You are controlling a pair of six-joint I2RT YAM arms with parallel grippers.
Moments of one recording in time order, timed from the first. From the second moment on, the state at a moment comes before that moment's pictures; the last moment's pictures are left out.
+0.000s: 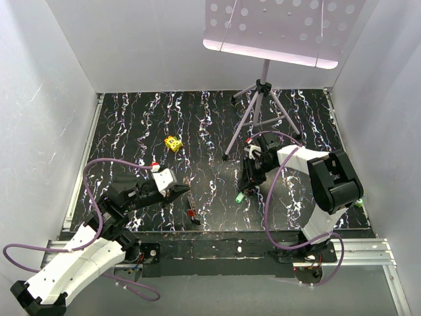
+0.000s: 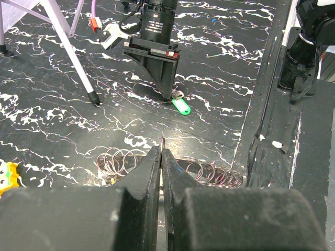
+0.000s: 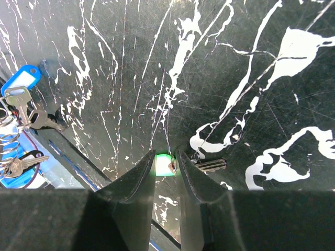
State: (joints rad) left arm -0.67 0.51 0.58 -0.26 0.47 0.18; right arm 0.41 1.74 0.94 -0.47 -0.62 0.25
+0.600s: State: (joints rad) left arm -0.67 0.50 0.58 -0.26 0.47 0.18; right arm 0.40 1.72 0.94 -0.48 -0.62 0.23
